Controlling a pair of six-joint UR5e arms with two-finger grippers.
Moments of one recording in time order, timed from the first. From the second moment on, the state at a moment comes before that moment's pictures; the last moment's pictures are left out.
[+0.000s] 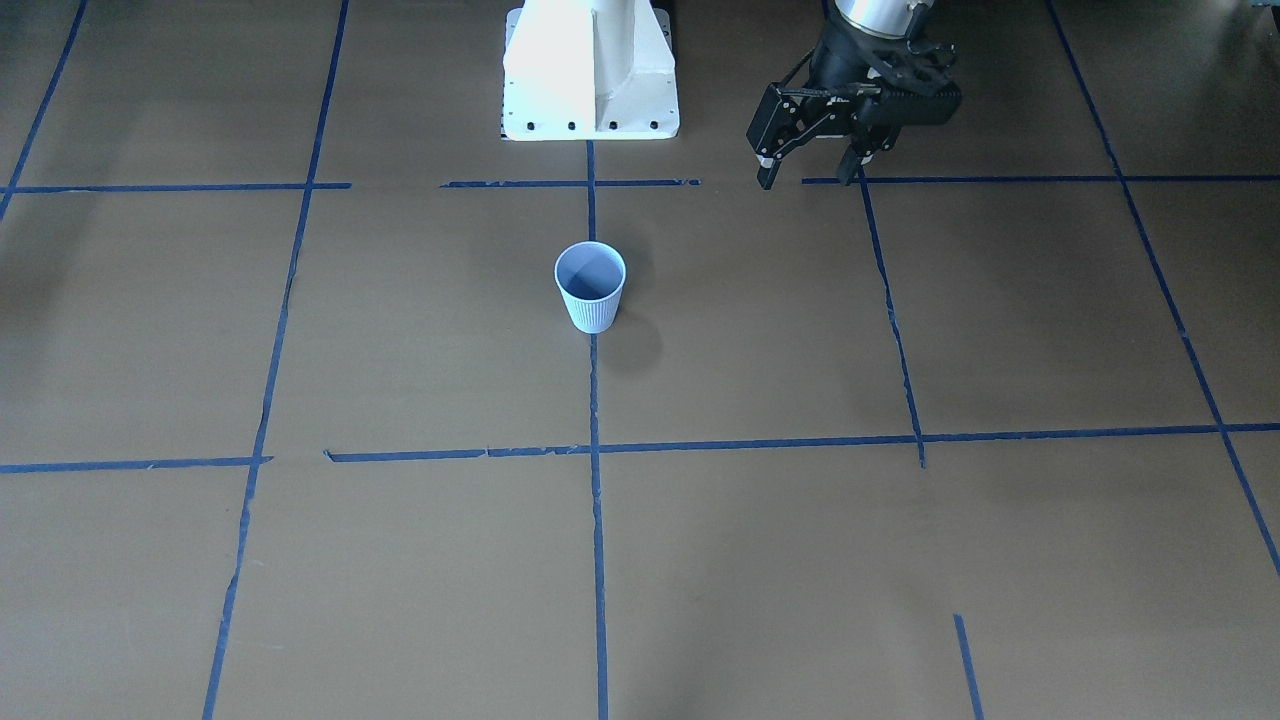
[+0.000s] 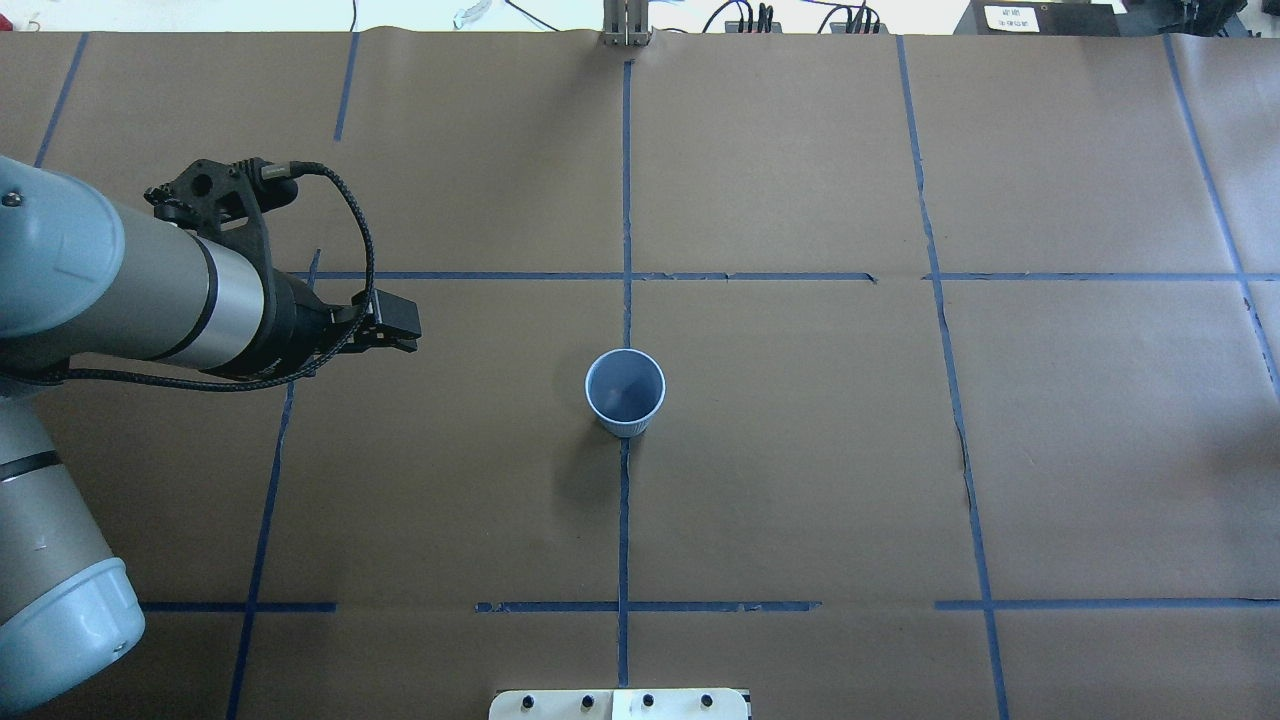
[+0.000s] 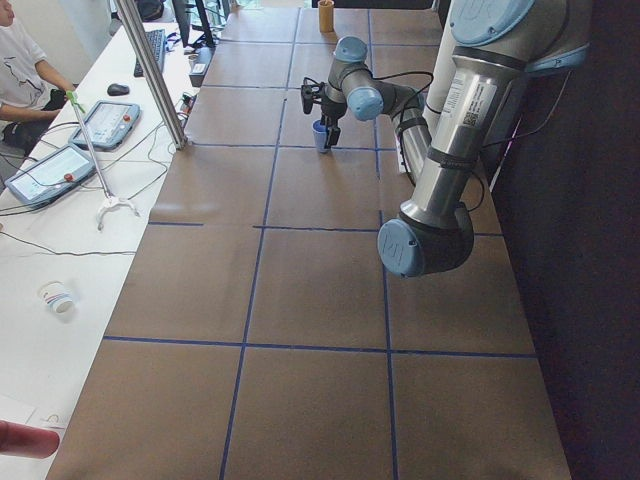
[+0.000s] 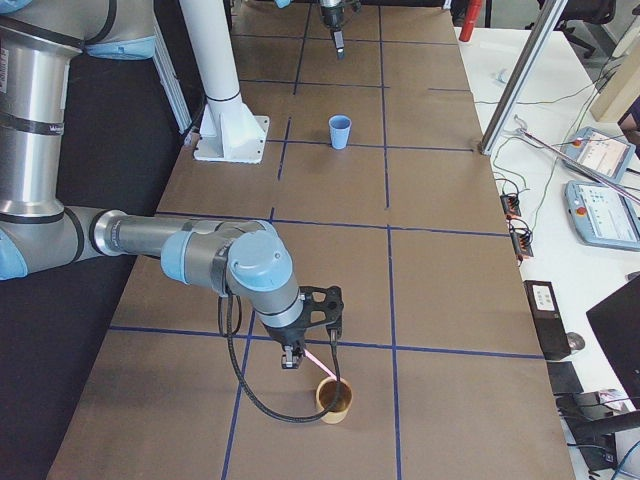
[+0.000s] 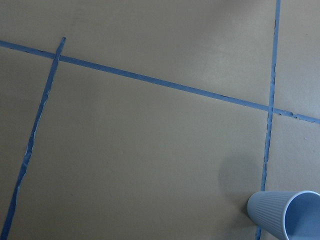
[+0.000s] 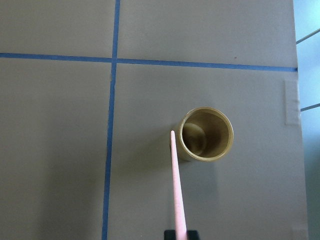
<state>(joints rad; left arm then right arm) -0.64 -1.94 -2.23 -1.49 -1.86 -1.39 1.91 -1.87 2.01 -1.77 2.27 -0.32</state>
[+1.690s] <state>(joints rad) -0.64 -1.94 -2.21 -1.50 -1.86 -1.38 1.29 -1.28 2.14 -1.90 2.77 1.00</state>
